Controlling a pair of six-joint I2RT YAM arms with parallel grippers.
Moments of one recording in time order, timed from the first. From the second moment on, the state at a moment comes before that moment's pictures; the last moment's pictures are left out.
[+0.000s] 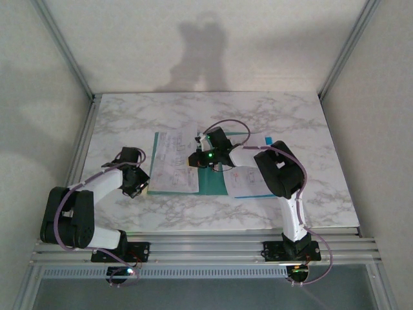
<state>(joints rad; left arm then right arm) -0.10 1.41 0.64 -0.53 0.09 -0.96 0.67 2.10 1.25 0.04 -0.68 0.60</state>
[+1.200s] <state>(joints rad) -0.15 1.47 0.70 -0.60 0.02 -0.98 0.67 2.15 1.33 -0.13 -0.69 0.54</state>
